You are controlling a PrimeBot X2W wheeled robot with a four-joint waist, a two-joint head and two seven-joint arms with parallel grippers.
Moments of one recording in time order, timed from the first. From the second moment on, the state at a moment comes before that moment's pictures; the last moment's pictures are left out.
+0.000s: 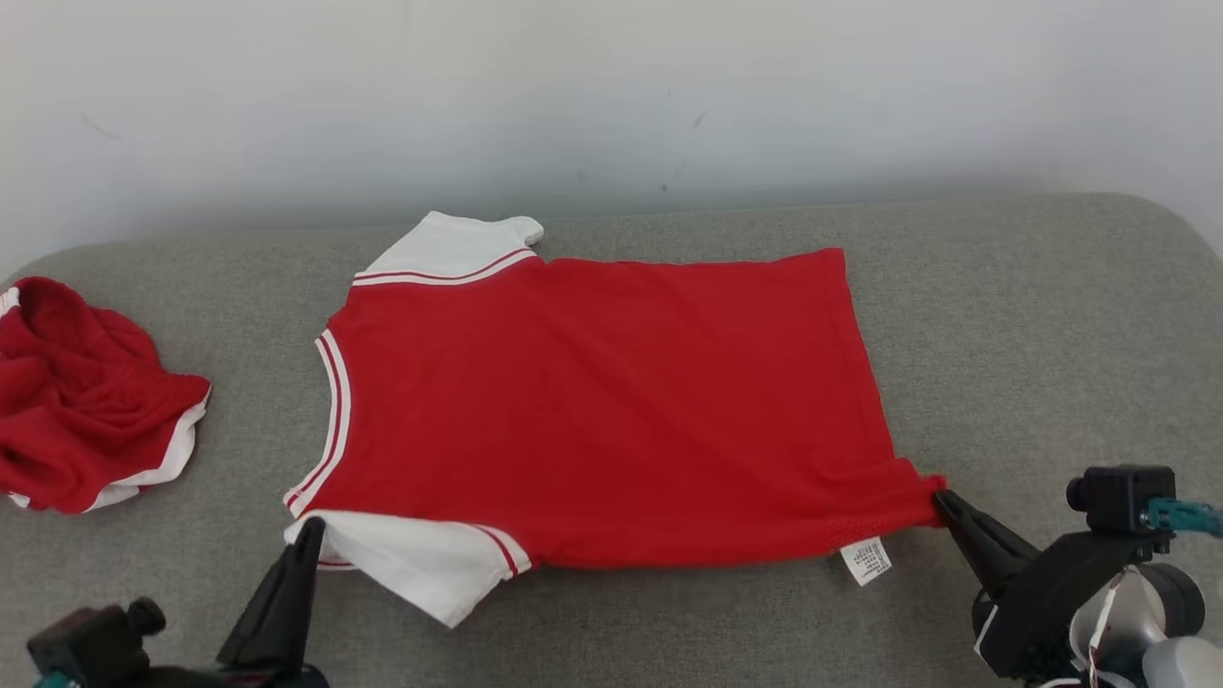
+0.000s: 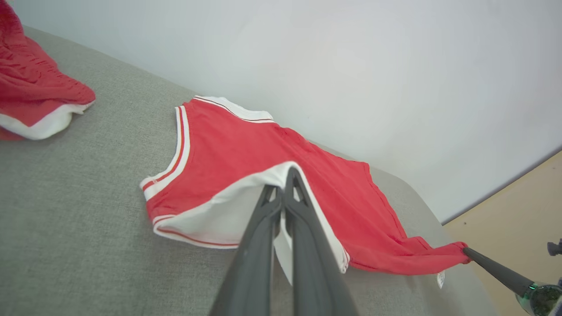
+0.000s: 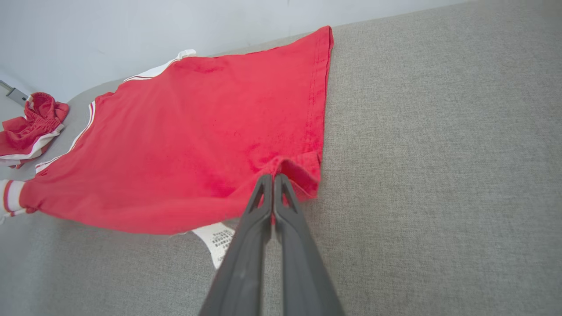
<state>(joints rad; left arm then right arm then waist) 0.04 0.45 -0.42 -0.13 -0.90 0.09 -0.17 -0.02 -0.24 0.03 0.05 0.61 0.13 0.35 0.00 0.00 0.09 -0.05</state>
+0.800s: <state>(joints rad) -0.44 0.44 -0.45 0.34 -0.97 -0.11 0.00 -0.49 -0.27 0.25 0.52 0.67 0.13 0.31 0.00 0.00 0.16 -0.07</state>
